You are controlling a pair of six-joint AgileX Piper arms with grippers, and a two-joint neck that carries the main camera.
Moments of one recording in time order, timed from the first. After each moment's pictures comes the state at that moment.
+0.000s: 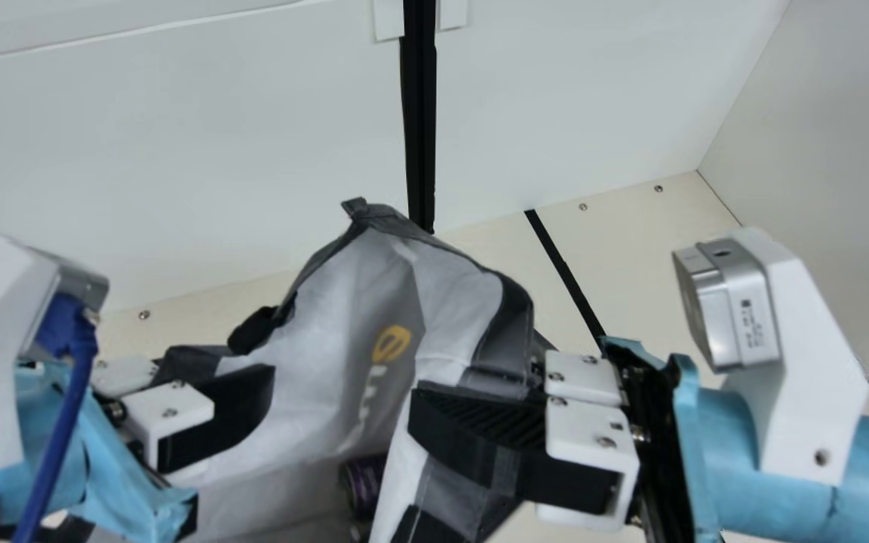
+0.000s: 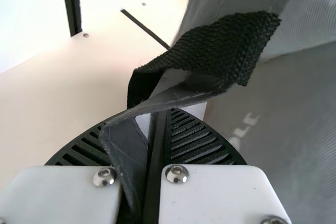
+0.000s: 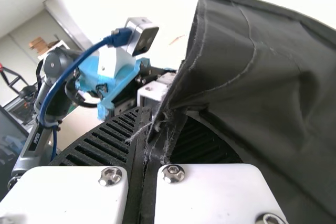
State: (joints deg) left arm -28.6 80.7 -100.2 -33.2 69.9 16.2; right arm -10.2 50.6 -69.0 81.7 70.5 -32.7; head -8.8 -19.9
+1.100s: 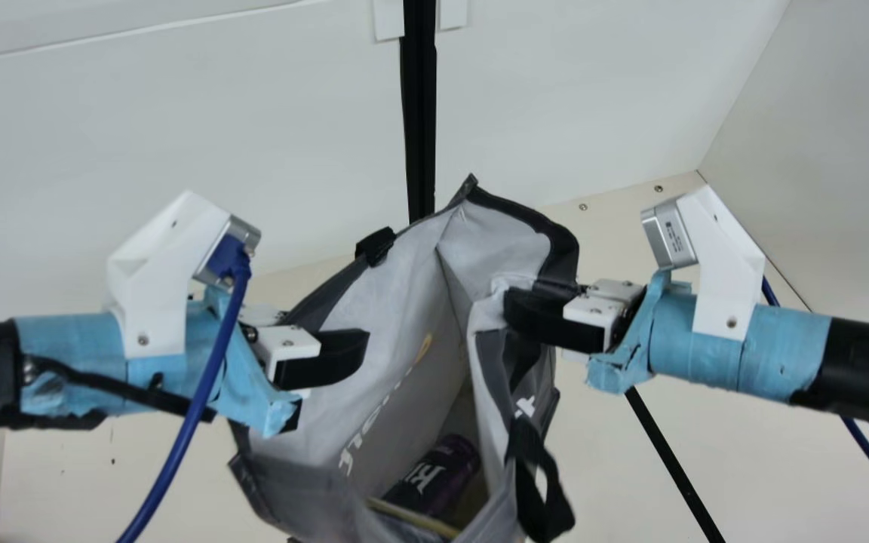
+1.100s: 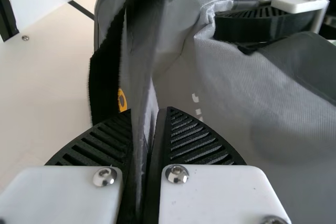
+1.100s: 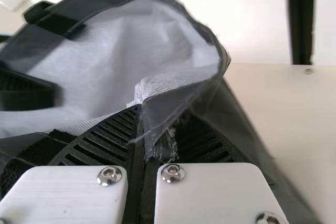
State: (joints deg) left arm -28.4 98.2 -107.2 -46.0 70.0 28.1; right arm -25.6 65.2 -65.0 64.6 69.9 -48.4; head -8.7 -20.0
